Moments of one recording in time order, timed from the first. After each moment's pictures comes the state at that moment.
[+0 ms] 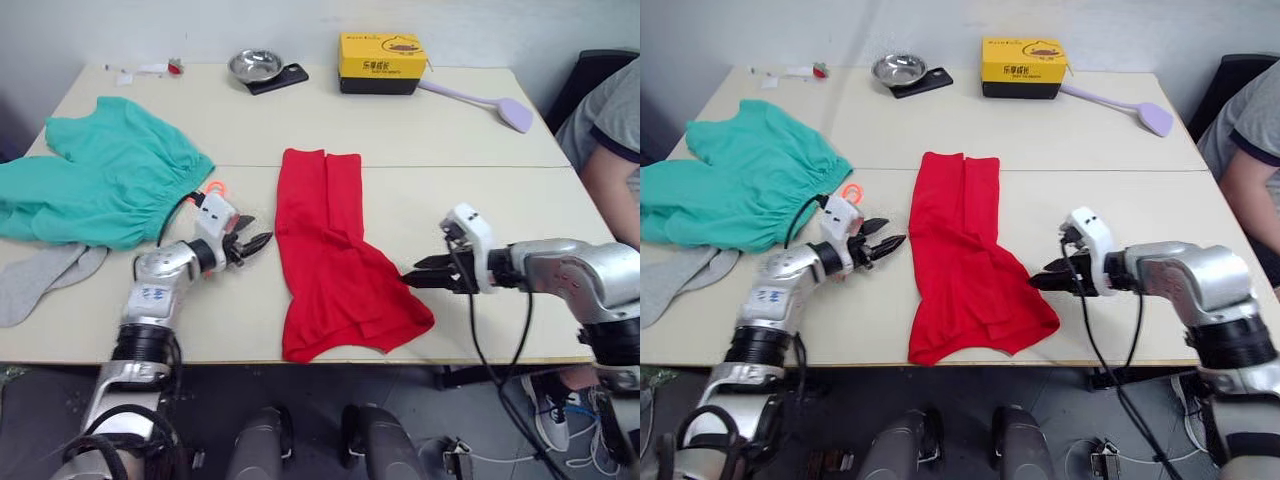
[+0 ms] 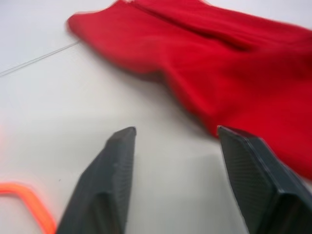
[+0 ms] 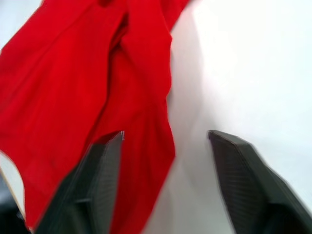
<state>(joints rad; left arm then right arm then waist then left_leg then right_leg) -0.55 0.53 0.02 0.36 -0.13 0.09 -0.76 -0.55 -0.92 0.12 -0.08 0.59 0.97 0.90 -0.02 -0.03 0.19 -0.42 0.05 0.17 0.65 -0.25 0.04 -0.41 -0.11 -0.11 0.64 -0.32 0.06</state>
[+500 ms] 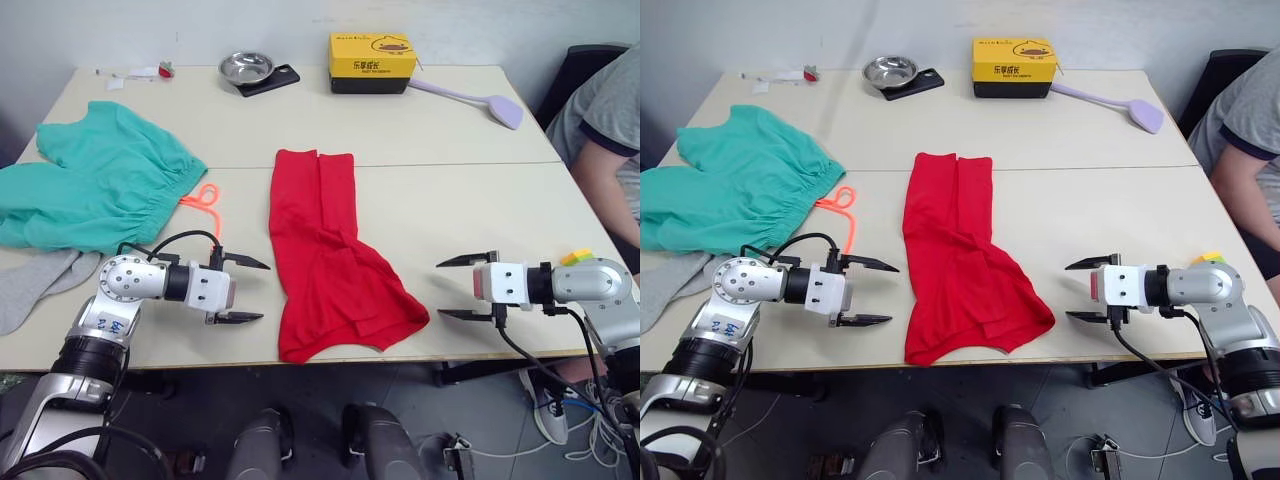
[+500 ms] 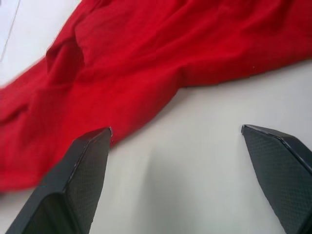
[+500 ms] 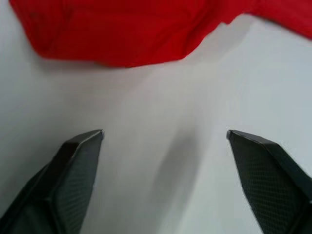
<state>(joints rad) -0.53 0.74 -0.17 0.43 -0.05 -0.68 -1.20 -0.45 -0.91 0.15 0.44 0.11 -0.54 1.23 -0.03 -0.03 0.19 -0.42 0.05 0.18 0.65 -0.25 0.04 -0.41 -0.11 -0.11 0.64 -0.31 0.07</state>
